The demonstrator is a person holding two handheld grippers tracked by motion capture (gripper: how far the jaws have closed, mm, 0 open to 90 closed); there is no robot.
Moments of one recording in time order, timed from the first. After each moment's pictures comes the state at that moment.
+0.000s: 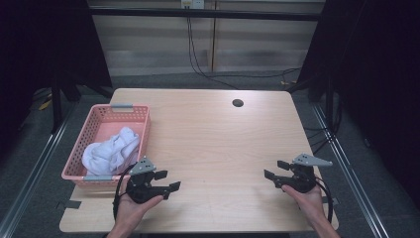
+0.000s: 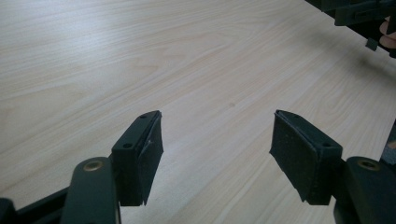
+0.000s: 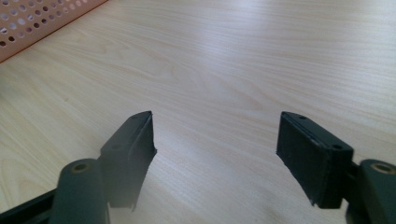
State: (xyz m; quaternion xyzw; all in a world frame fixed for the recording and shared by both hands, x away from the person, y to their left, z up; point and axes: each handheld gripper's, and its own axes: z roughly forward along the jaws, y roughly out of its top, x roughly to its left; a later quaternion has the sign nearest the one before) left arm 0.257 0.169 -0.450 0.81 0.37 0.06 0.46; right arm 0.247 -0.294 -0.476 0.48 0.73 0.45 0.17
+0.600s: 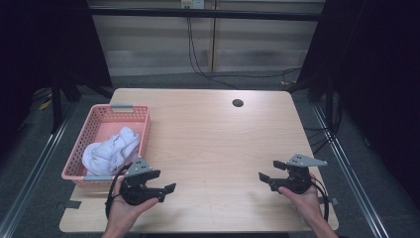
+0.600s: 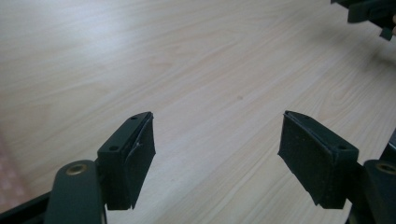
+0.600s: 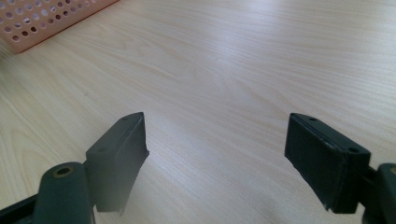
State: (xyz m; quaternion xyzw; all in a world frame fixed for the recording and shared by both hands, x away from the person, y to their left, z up) left arm 0.248 0.181 -0.428 0.82 0.37 0.09 0.43; right arm 0.246 -0.280 -0.472 0.45 0.75 0.46 0.16
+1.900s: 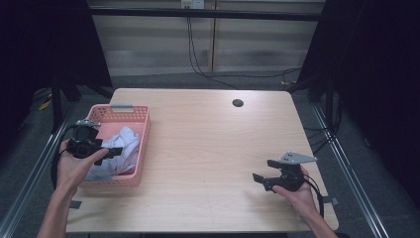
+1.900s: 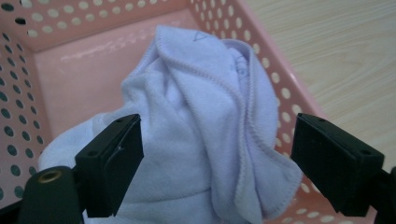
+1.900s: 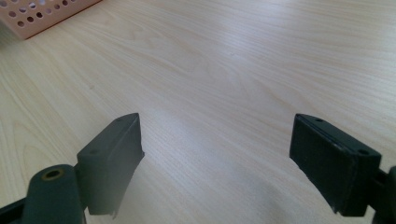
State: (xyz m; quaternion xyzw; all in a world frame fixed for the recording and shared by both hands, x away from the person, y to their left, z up) left arm 0.355 0.301 -0.397 0.81 0.49 0.12 0.30; right arm 0.258 -0.267 -0.477 0.43 0.77 0.45 0.15
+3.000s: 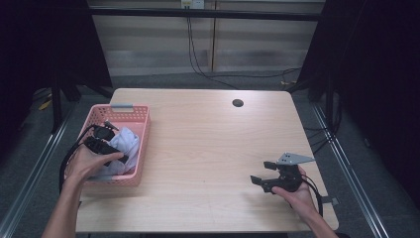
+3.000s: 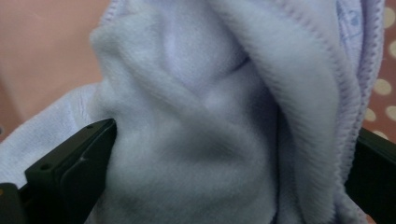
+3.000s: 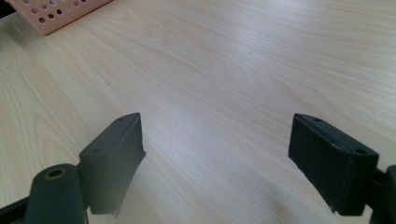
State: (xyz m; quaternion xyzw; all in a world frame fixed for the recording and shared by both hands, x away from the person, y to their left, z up) left arm 0.401 0.288 -0.447 0.86 0.49 0.06 0.14; right arm 0.258 -0.263 -0.479 0.41 0.78 0.45 0.12
